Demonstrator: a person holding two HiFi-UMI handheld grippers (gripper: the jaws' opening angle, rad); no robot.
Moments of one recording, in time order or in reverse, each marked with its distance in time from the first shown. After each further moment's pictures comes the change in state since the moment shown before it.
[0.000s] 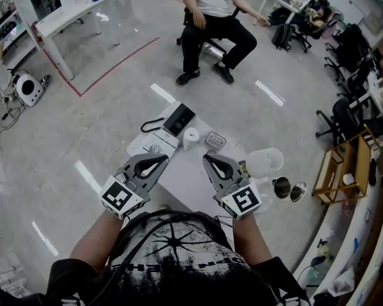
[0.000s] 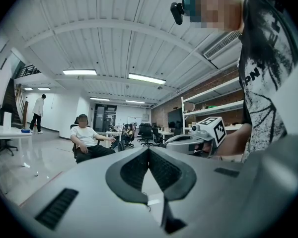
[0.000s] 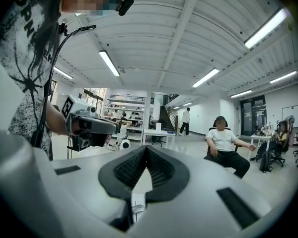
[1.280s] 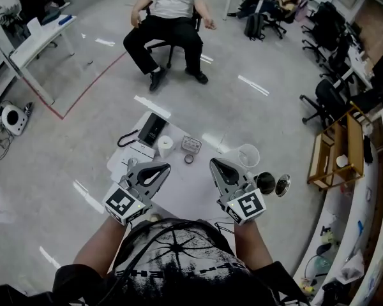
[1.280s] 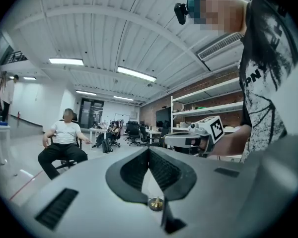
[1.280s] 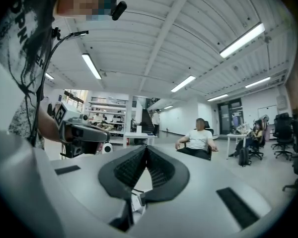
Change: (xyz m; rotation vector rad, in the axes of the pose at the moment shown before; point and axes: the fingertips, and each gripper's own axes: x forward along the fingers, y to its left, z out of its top) left arm 0.123 -0.064 -0.009 -0.032 0.023 -0.163; right arm -0.110 -0.108 -0.021 0.061 -0.034 -0.222
